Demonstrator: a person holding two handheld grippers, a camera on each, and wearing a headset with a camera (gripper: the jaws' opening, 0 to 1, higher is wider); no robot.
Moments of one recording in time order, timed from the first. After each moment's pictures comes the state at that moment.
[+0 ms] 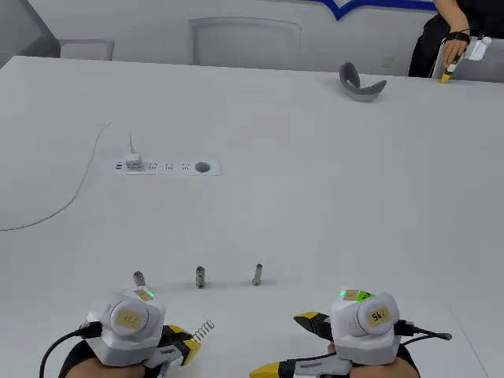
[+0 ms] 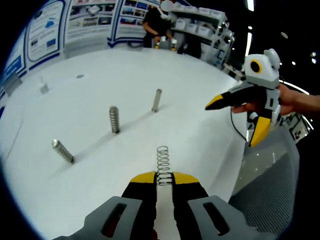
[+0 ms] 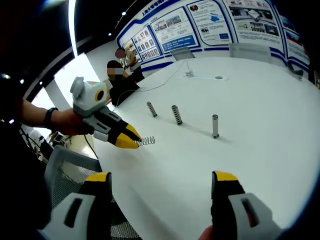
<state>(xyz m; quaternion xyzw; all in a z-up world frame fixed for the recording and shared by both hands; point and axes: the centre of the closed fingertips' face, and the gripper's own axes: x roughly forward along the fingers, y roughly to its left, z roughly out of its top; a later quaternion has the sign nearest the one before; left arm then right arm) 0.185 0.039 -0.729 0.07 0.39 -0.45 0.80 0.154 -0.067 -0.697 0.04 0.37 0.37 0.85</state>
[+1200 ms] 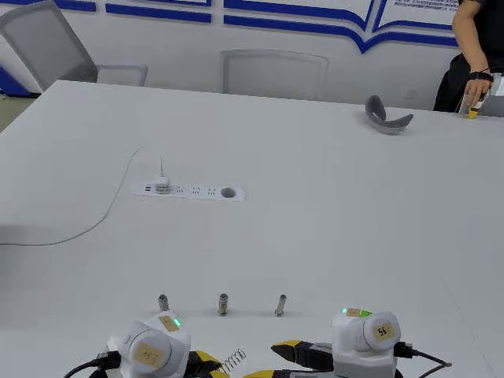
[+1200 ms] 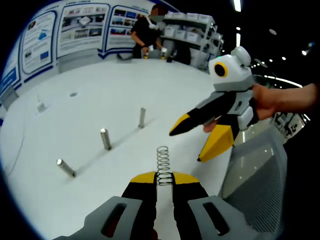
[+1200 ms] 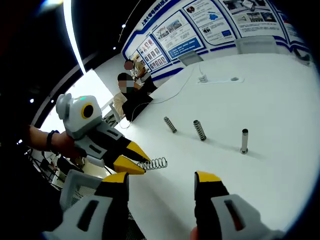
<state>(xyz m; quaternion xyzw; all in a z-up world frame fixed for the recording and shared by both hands) 0.172 0.025 -0.688 0.07 0.35 -0.49 0.79 0.174 -0.011 -0.678 0.13 0.35 0.42 0.83</state>
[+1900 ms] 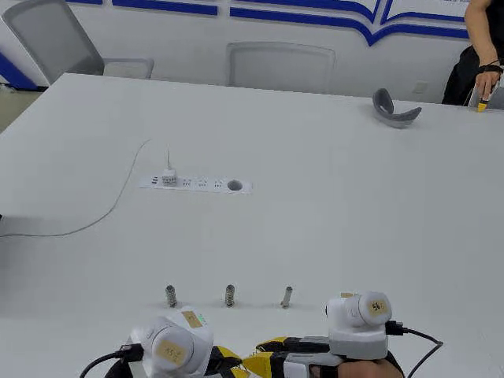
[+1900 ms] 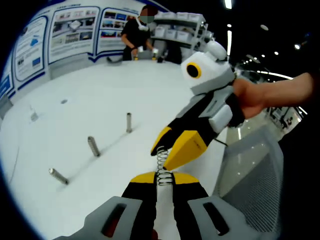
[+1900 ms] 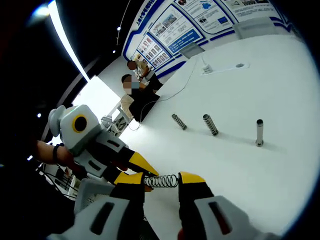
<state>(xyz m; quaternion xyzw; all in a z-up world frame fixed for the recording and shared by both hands) 0.158 0.007 -0.681 0.09 0.34 -0.52 0.78 0.174 0.004 -0.676 0.20 0.38 0.44 0.79</state>
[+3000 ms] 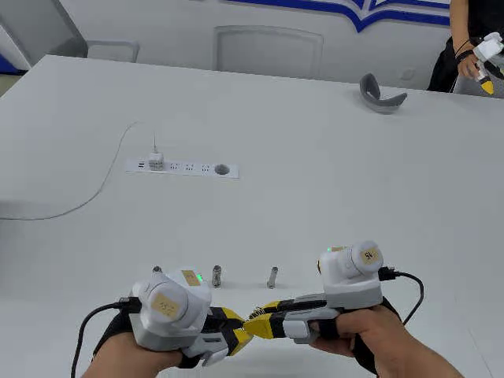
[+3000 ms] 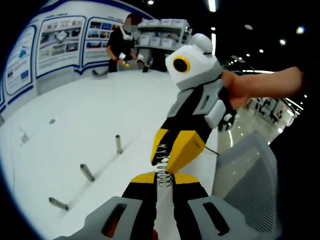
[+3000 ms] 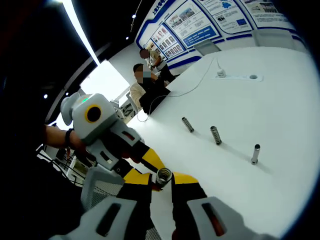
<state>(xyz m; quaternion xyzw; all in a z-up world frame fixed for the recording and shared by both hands) 0.167 -0.020 -0.652 0.08 0.29 -0.58 0.76 0.175 -0.008 -0.639 0.12 0.39 0.50 0.77</state>
